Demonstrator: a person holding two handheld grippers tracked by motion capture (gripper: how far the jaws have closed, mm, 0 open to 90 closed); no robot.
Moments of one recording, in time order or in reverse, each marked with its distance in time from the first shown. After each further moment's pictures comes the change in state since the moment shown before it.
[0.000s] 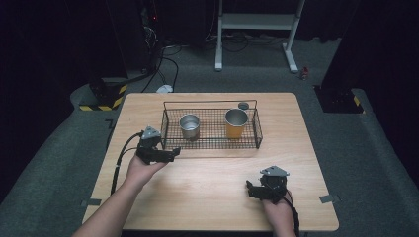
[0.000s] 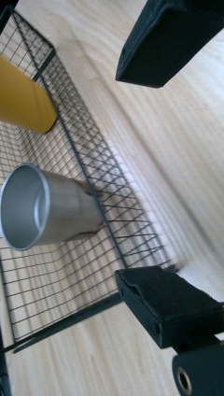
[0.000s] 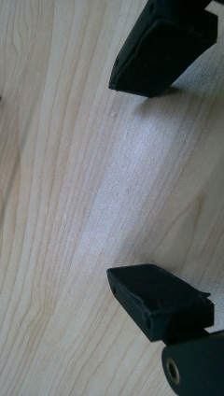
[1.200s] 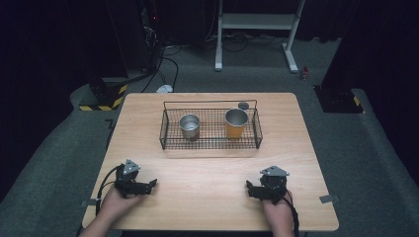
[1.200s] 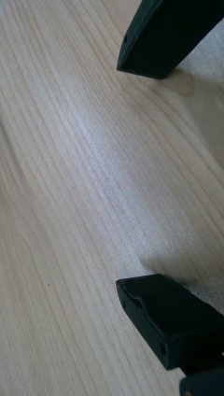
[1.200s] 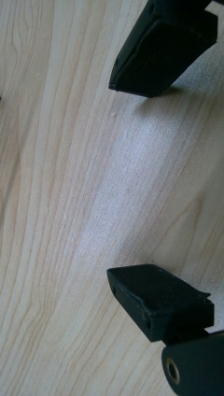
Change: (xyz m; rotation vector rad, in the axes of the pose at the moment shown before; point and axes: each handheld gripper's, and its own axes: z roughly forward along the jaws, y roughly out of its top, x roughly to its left) left arm 0.034 -0.117 -0.021 0.132 0.125 0.035; right arm 0.000 0.000 0.000 -0.002 -0.001 -0.001
